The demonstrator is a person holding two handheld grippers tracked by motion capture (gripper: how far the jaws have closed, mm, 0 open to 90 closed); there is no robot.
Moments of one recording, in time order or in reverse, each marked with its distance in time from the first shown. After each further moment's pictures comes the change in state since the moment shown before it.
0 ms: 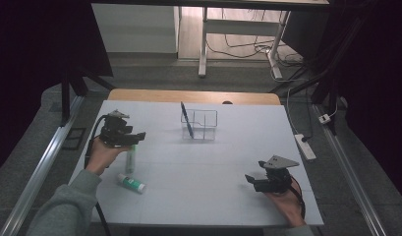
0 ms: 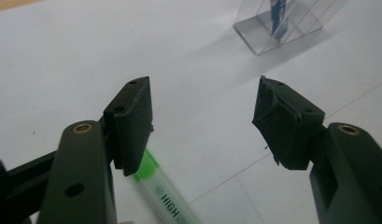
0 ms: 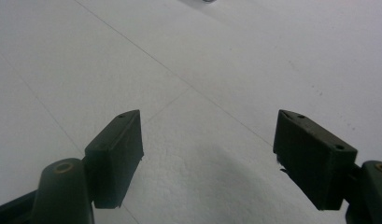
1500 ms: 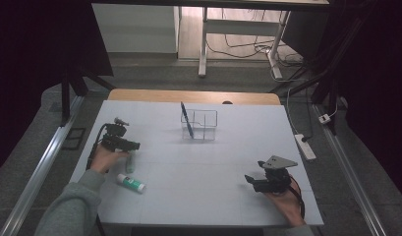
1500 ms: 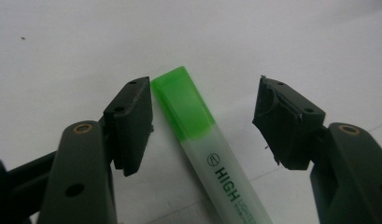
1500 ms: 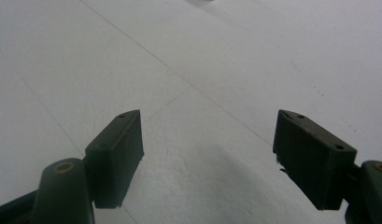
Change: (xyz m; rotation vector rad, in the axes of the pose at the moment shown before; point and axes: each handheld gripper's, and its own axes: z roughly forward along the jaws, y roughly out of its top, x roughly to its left) left arm 0.034 -0.024 0.058 0.254 0.071 -0.147; right arm 0.001 0.000 0.002 0.007 0.001 -0.015
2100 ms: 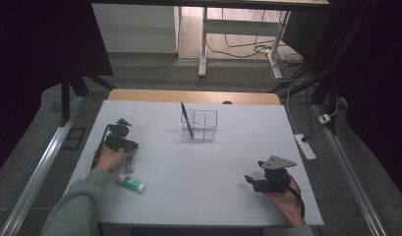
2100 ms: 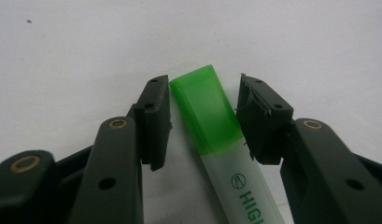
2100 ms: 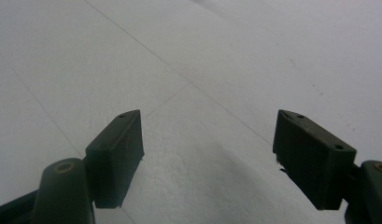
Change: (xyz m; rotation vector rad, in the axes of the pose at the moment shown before) left arm -0.005 0.005 0.017 0.044 0.109 -0.032; right arm 0.001 0.000 0.001 0.011 -0.013 -0.017
